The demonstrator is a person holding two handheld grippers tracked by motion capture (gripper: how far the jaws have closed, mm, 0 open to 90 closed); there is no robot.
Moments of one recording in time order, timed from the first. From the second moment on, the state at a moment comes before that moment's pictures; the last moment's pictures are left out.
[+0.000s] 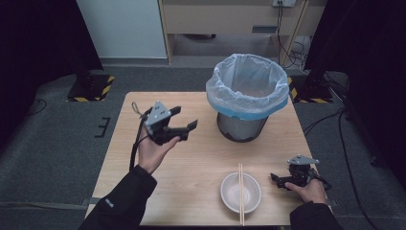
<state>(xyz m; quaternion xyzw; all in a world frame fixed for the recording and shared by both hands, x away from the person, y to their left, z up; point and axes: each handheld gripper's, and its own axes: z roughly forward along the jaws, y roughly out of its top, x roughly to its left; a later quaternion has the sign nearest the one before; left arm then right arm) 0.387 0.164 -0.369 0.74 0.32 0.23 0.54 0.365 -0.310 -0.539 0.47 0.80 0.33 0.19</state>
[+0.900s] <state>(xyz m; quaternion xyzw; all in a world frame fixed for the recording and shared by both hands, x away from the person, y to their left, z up) 0.349 0.242 -0.504 0.81 0.44 0.17 0.33 0.364 -0.318 -0.524 0.47 0.80 0.32 0.19</state>
